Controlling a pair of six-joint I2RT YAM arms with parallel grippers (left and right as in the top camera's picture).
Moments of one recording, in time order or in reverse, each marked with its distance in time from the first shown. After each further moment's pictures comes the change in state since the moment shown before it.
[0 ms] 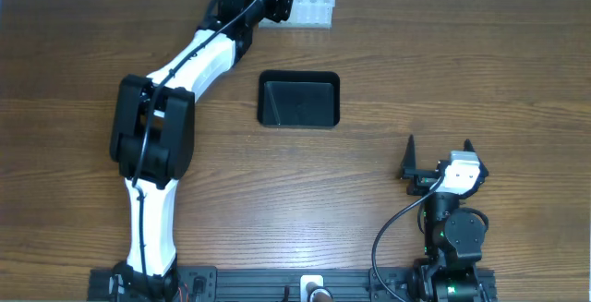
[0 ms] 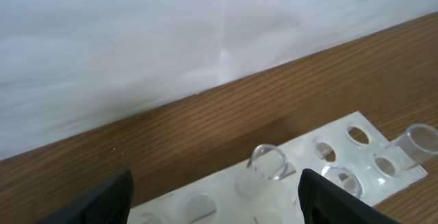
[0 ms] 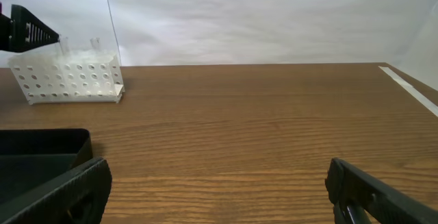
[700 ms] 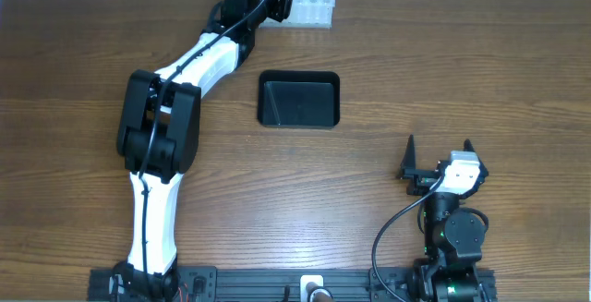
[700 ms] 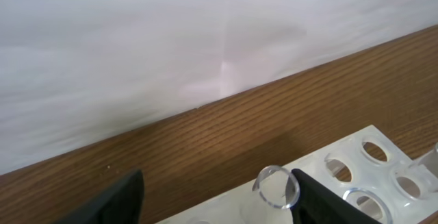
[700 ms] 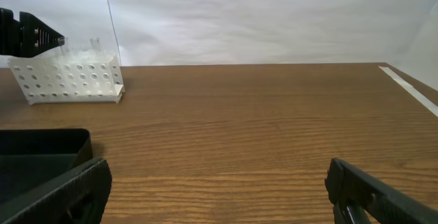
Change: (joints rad) left arm -0.001 0.057 0.002 0.123 0.003 0.000; right arm 0.000 0.000 0.000 0.000 0.000 0.000
